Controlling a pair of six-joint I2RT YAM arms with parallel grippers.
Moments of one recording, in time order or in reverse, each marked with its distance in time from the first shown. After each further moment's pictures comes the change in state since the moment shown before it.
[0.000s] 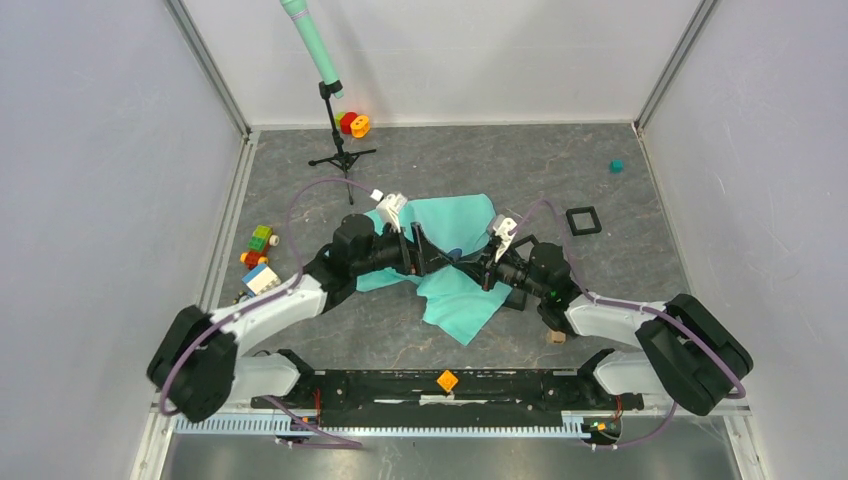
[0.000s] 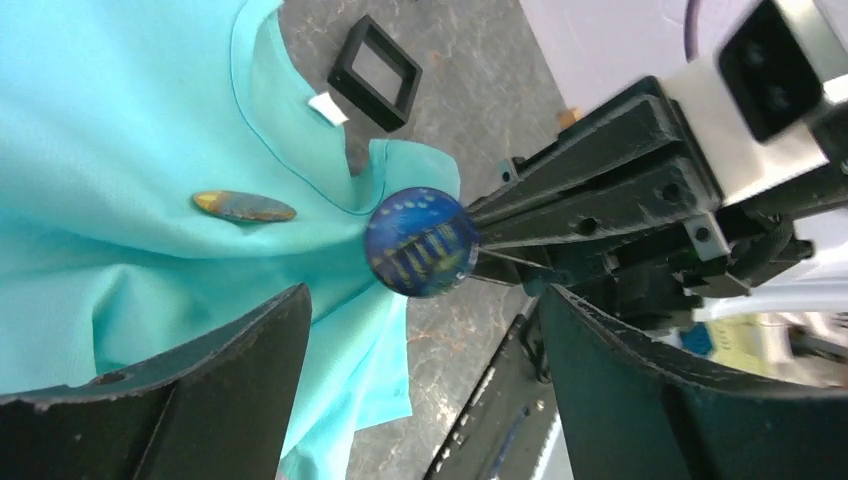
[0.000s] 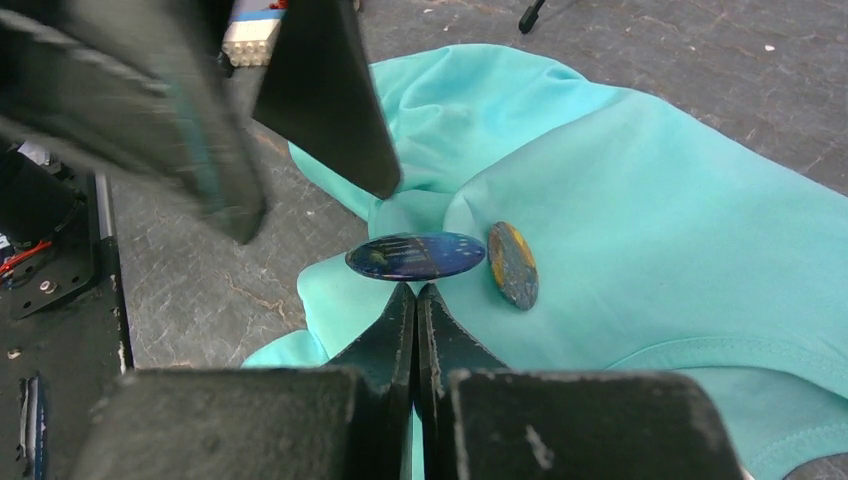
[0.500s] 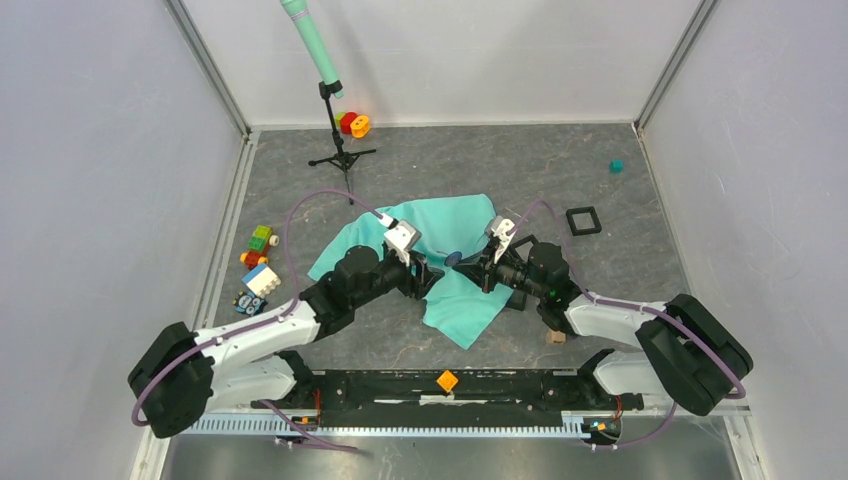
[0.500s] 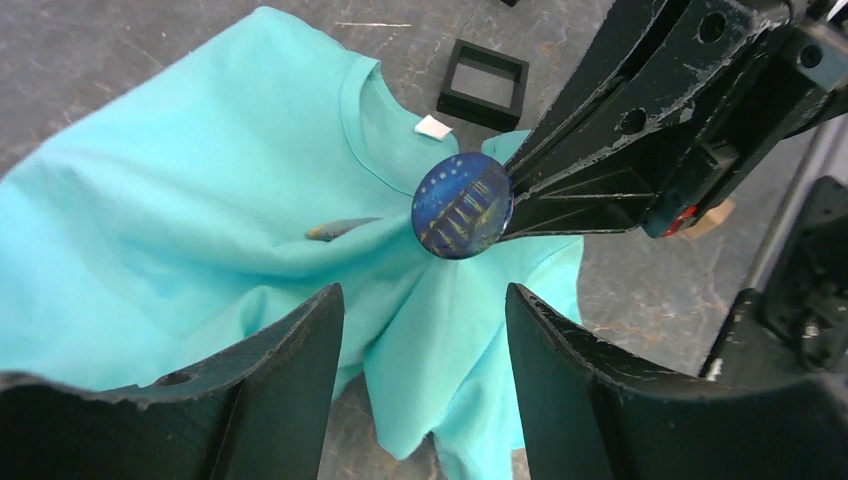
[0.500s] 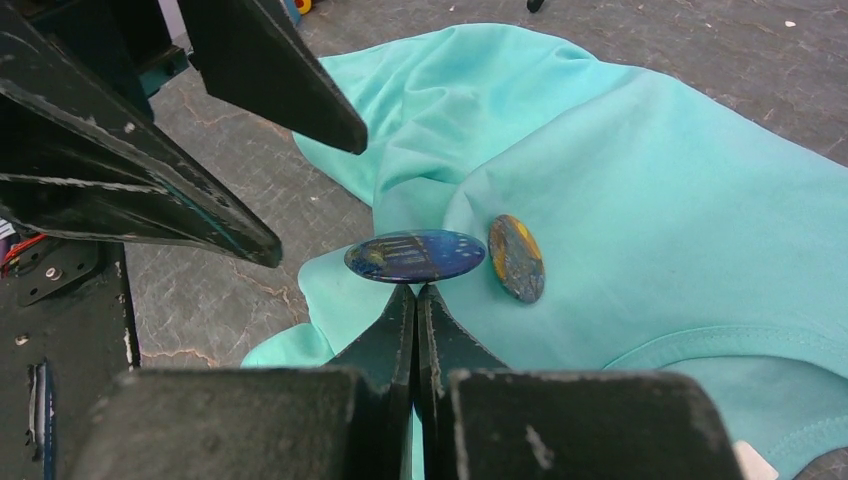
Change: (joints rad) left arm -0.234 -0.208 -0.136 -0.003 -0.440 0.525; right arm 0.000 0.000 0.003 -0.041 -0.011 0.000
